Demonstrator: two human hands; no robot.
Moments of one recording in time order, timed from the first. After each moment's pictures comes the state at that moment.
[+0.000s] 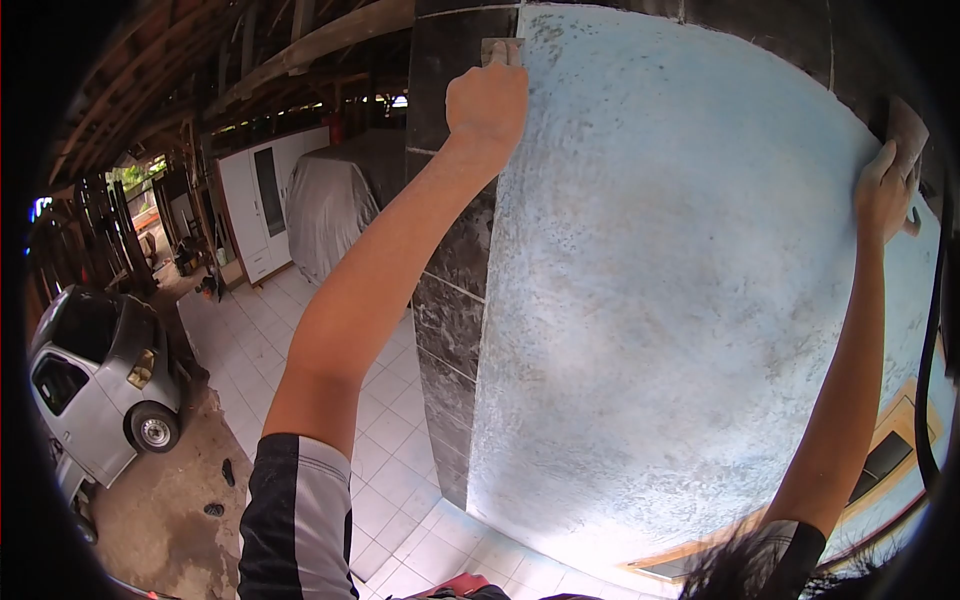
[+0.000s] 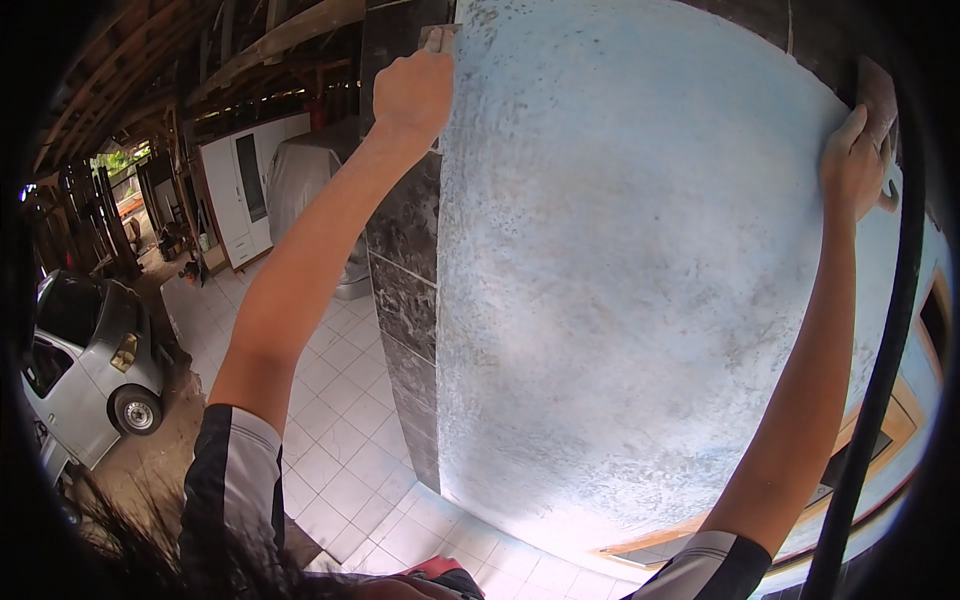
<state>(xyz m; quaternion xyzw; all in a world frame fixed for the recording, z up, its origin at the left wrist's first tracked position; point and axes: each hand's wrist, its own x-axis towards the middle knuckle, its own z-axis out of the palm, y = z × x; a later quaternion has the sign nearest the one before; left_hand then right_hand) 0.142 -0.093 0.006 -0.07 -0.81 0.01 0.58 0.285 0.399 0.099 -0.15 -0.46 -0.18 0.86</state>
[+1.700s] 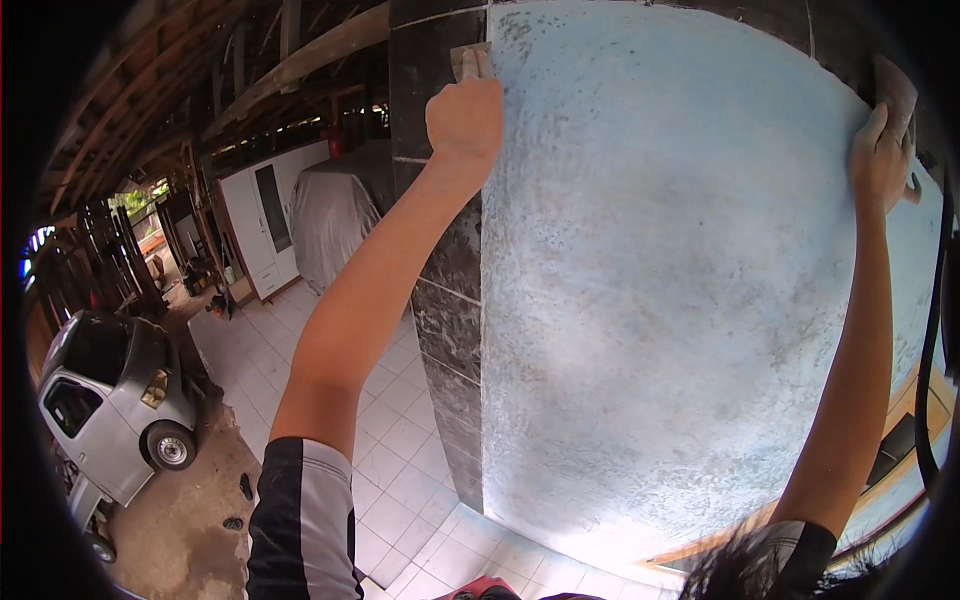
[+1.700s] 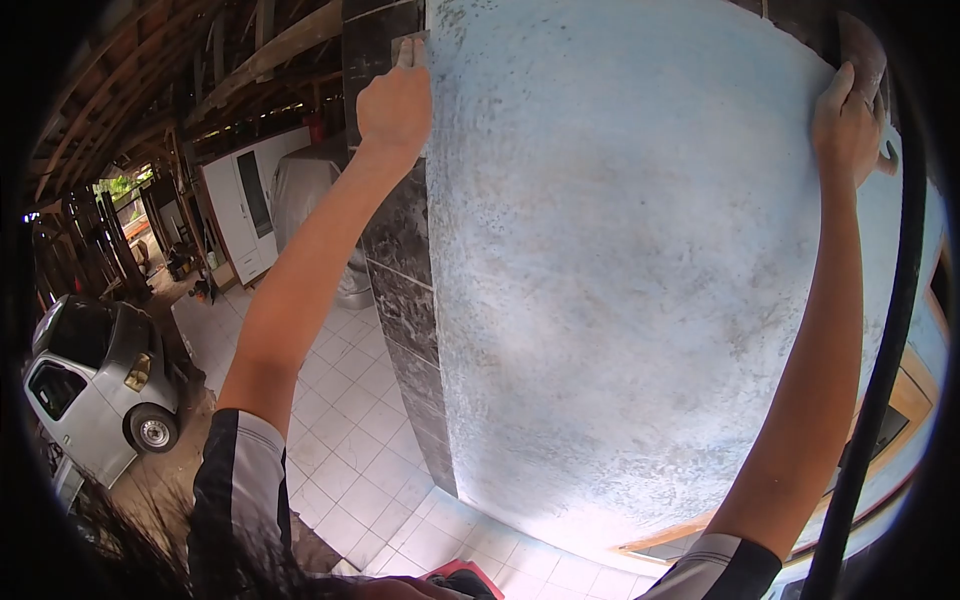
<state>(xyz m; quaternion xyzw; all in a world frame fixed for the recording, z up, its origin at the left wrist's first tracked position) 0.135 -0.085 -0.007 -0.05 -0.77 0.01 0.63 0.293 0.375 0.092 -0.20 -0.47 -0.18 0.84</state>
